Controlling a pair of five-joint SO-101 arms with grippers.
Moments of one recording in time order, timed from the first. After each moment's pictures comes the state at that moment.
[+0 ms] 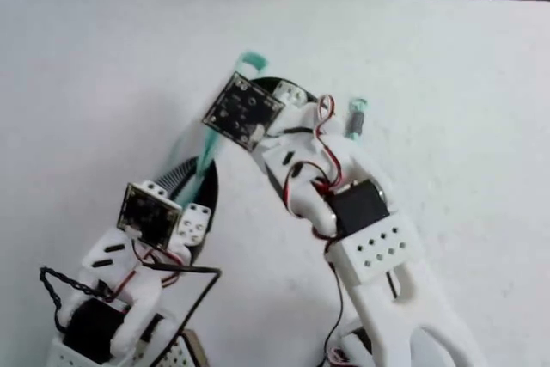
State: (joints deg) left arm 20.7 -104.2 73.5 56.2 -5.0; right arm -23.4 -29.0 29.5 37.5 37.6
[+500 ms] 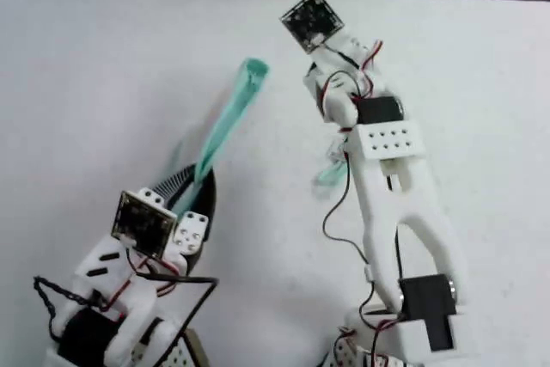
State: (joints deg) left arm 20.9 -104.7 72.4 58.6 -4.6; right arm -10.5 -6.7 14.2 35.8 34.9
